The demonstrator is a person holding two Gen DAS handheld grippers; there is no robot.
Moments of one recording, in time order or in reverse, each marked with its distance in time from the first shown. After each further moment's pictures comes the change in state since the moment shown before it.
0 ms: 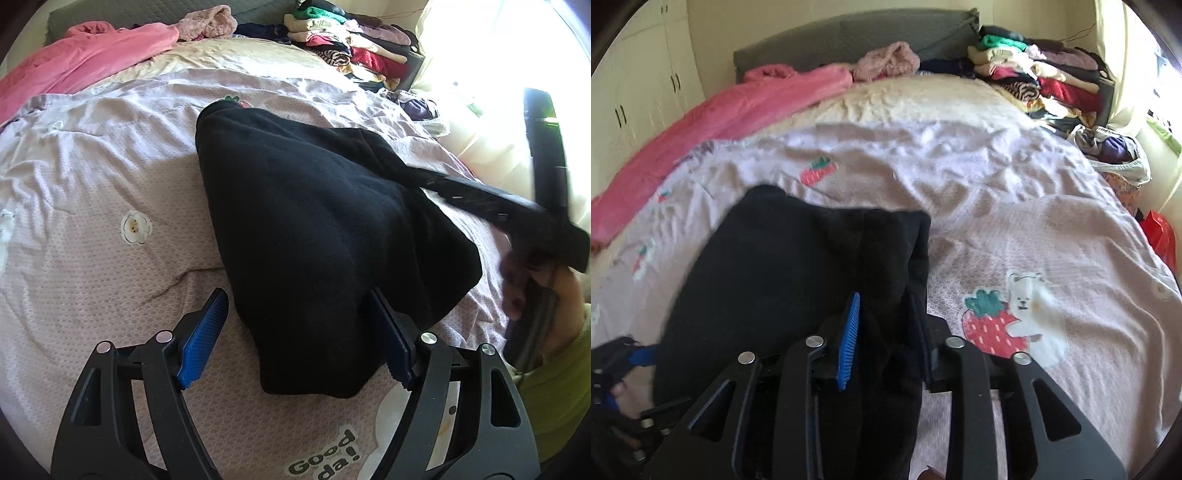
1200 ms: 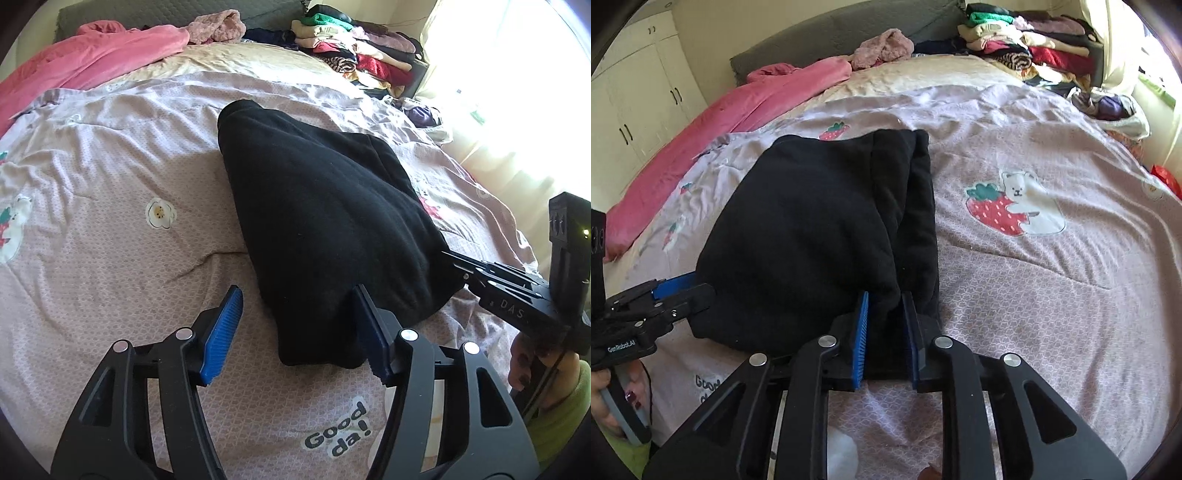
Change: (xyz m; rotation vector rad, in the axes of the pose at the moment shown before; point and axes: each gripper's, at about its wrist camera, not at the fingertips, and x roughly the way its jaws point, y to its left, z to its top) left arm -0.020 0.009 -0.016 -0.022 -0.022 0.007; right arm -0.032 0.008 -0.077 0.086 0.081 0.043
